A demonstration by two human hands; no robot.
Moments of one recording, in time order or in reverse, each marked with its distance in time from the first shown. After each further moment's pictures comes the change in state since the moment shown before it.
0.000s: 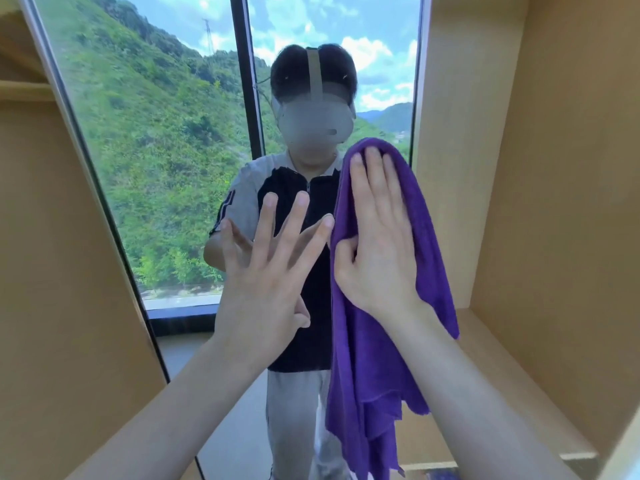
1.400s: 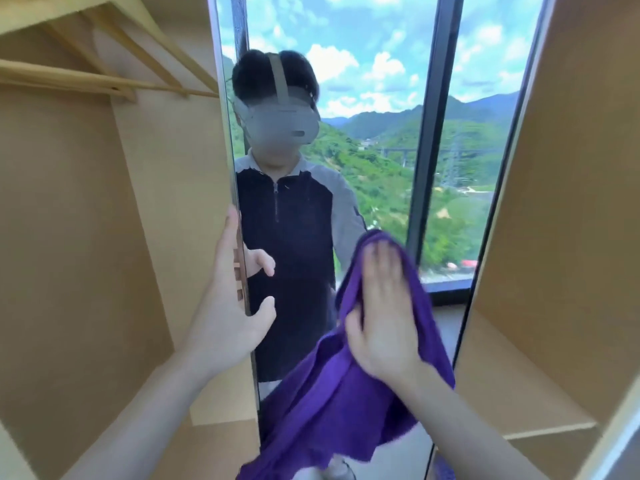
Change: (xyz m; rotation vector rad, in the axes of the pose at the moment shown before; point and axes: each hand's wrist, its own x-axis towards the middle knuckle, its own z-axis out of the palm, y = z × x) left_hand -0.095 -0.154 0.014 -1.275 0.007 -0.331; right_hand -0.085 -0.095 0.076 -0.193 -0.230 0.099
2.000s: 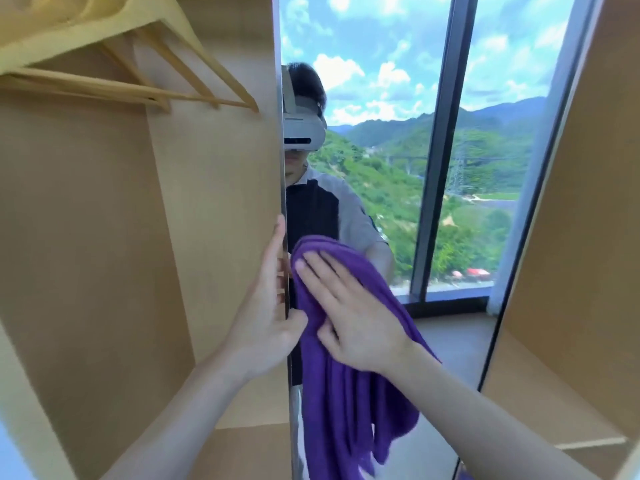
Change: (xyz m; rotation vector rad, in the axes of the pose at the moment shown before) left_hand -0.002 -0.002 -0.014 -0.153 -0.118 -0.011; right_hand 0.035 -0.063 0.009 -0.003 -0.134 -0.561
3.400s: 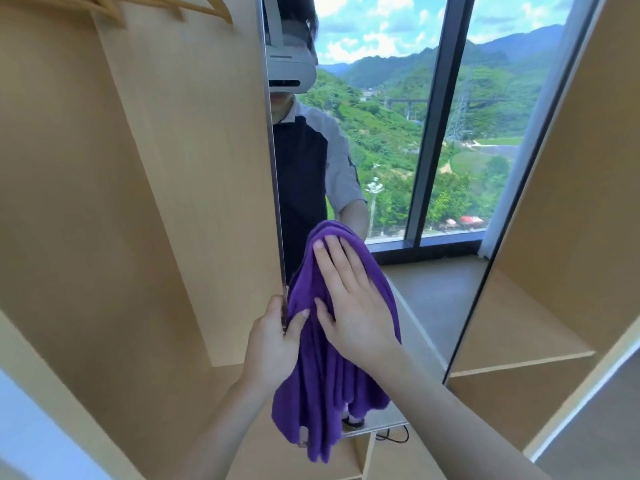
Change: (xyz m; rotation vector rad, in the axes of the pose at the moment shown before) left_hand -0.090 -0.127 0.071 0.198 0.145 -0.368; right_hand -0.068 -0.052 0.051 0.097 -0.045 0.460
